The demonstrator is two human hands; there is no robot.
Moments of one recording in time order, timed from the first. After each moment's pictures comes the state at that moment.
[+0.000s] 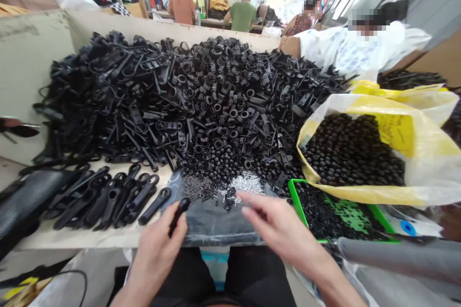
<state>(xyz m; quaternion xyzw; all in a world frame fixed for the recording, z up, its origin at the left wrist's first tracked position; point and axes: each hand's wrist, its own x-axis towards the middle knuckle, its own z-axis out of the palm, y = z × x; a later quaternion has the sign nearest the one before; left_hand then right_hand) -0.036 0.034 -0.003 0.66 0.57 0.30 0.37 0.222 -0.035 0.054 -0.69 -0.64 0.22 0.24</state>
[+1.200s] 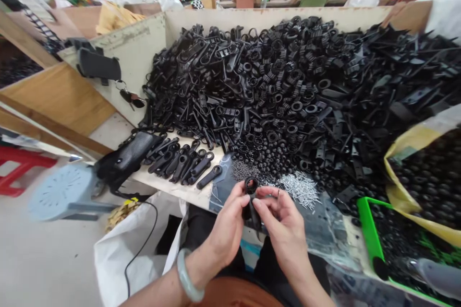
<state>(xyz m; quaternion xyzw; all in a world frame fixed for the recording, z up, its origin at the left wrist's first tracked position) 0.013 0.003 0.012 0.20 0.38 0.45 0.78 0.126 -0.027 -0.002 -0.57 -0.31 0.48 0.59</state>
